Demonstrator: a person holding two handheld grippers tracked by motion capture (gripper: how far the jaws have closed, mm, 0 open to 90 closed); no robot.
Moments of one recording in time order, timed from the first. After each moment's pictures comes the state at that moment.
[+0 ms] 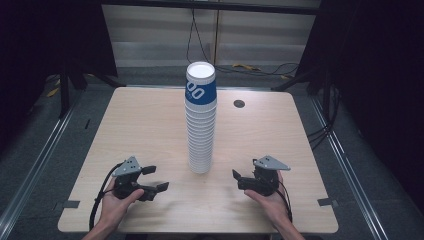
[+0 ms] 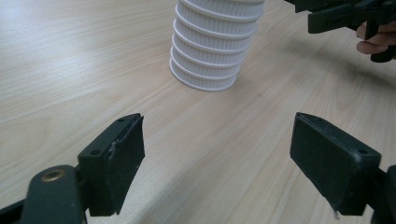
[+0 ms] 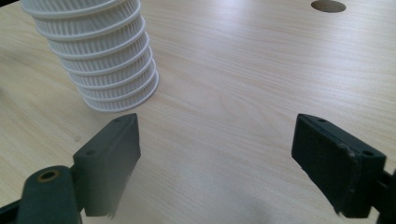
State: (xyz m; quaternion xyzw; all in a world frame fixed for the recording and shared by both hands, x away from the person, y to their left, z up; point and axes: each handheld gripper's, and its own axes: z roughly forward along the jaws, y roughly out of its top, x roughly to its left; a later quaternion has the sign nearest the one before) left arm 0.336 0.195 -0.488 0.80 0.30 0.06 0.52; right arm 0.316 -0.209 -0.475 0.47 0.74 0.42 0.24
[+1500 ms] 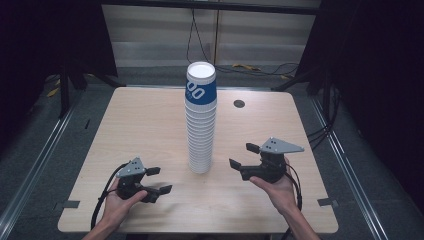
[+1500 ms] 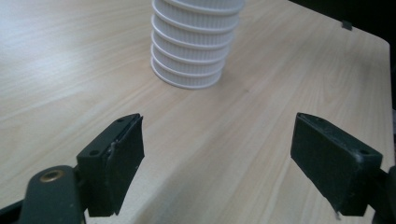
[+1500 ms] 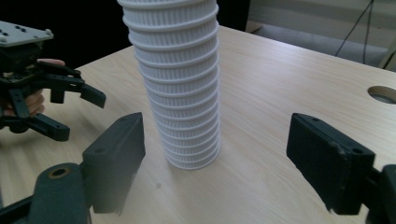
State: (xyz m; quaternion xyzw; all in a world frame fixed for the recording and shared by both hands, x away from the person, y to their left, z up) left arm 0.336 0.187 -0.490 0.81 0.28 0.04 0.51; right arm 0.320 -0.204 -0.390 0.36 0.76 0.50 0.19
